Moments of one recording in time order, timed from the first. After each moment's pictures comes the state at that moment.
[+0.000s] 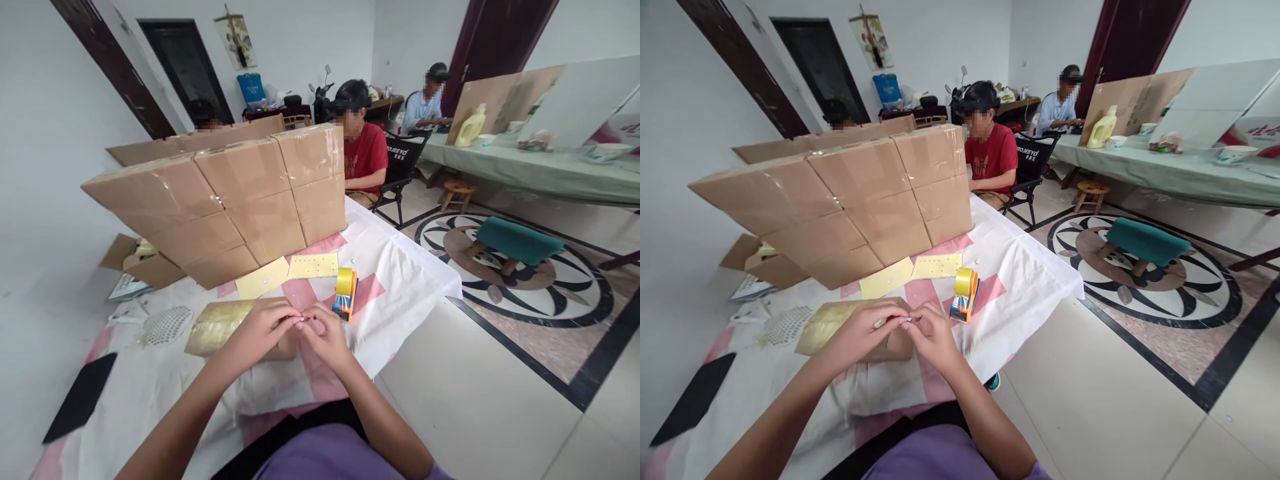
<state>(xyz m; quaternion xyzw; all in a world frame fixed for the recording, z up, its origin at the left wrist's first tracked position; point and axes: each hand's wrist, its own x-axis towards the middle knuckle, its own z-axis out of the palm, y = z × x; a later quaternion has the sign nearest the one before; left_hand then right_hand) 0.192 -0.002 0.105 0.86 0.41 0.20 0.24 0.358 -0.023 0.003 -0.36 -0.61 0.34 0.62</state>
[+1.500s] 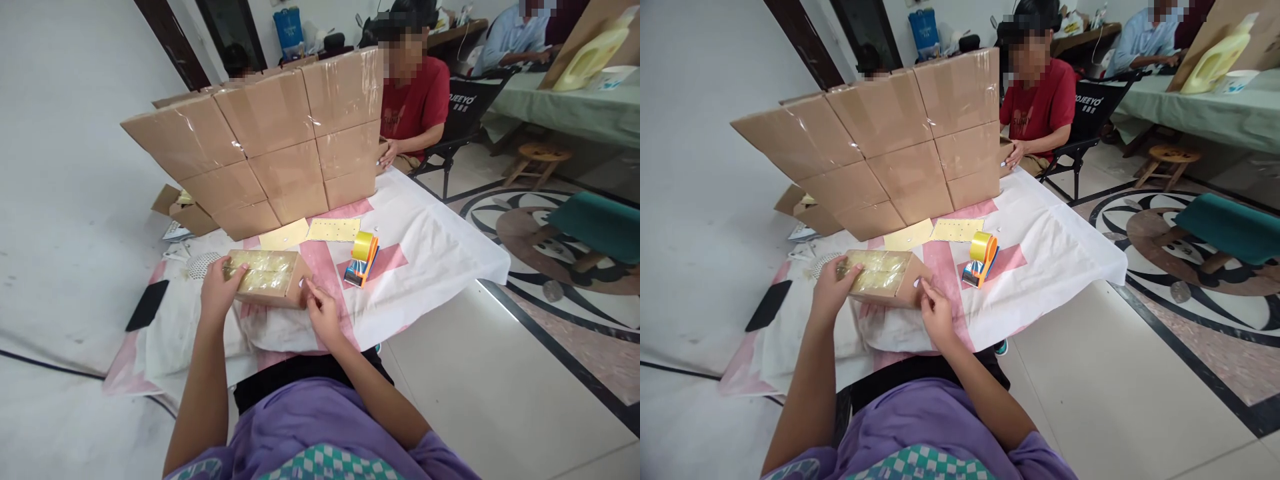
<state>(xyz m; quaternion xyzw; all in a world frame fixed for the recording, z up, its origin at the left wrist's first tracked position) 0.071 -0.008 0.010 0.54 0.78 0.31 0.03 0.318 -0.042 -0.092 -0.42 -0.54 0.46 0.57</state>
